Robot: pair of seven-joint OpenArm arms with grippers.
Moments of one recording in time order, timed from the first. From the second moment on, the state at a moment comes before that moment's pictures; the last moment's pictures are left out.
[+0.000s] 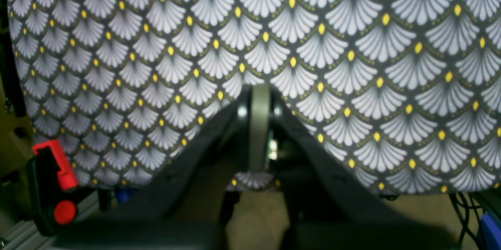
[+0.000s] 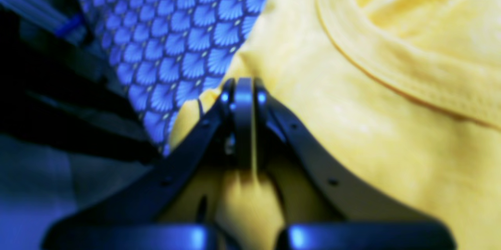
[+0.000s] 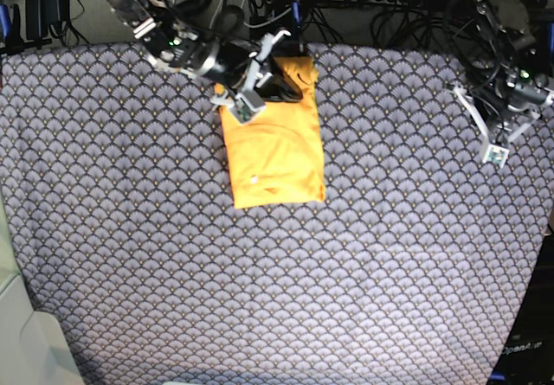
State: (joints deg) left arm 9.3 -8.7 -32.8 104.0 -5.4 -40.5 64.6; right arm -11.1 19.2 -33.6 90.5 24.4 21.7 -12.5
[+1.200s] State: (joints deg) left arm 9.5 -8.7 -32.7 103.8 -5.4 -40.5 64.6; right arm -14.0 20.2 -33.7 97.9 24.2 21.7 -16.1
